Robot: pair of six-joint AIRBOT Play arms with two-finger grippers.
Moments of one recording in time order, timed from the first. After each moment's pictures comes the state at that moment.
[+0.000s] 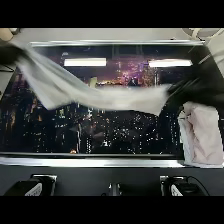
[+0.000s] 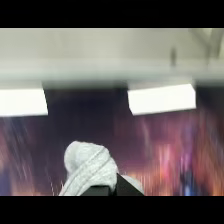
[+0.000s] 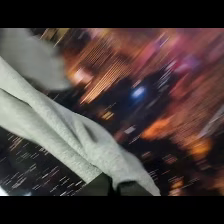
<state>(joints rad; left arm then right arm) 0.01 -0.92 1.62 1.23 -0.96 -1.48 -0.01 -0.85 1.35 -1.15 1.13 0.94</state>
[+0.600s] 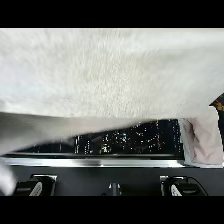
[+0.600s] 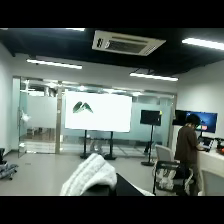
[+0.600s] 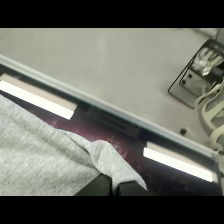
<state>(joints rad) 0.08 -0.60 1.80 1.32 -0.83 -1.58 -0.01 -0.79 1.82 -1.39 1.30 1.11</state>
